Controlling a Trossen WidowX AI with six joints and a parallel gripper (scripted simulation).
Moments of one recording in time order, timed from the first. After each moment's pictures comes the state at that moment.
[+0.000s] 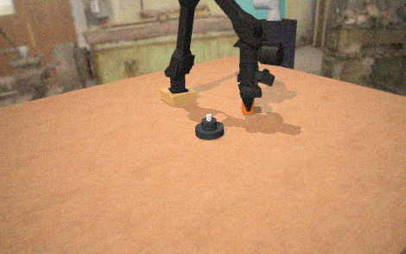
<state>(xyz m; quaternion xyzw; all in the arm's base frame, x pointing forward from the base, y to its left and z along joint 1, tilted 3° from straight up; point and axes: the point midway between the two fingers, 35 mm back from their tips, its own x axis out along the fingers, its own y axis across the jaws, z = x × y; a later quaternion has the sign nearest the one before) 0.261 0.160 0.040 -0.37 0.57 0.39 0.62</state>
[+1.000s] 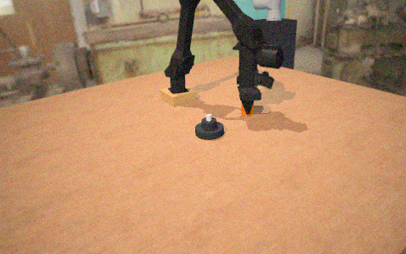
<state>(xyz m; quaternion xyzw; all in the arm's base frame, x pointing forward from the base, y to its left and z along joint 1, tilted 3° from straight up) 0.260 0.159 0.031 -0.37 0.57 0.39 0.62</state>
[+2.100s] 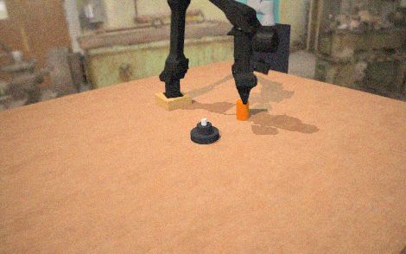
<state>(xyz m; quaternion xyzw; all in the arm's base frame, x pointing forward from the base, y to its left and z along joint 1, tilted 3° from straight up) 0.260 0.156 0.088 -0.37 0.57 0.39 0.63</state>
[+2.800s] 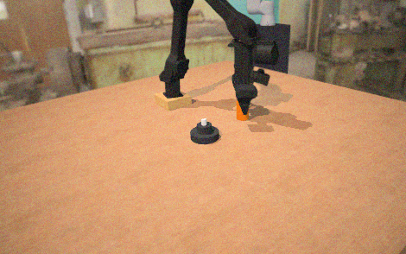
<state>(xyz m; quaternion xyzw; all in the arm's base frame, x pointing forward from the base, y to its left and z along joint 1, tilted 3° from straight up) 0.262 0.159 0.054 -0.37 0.56 0.39 0.63</state>
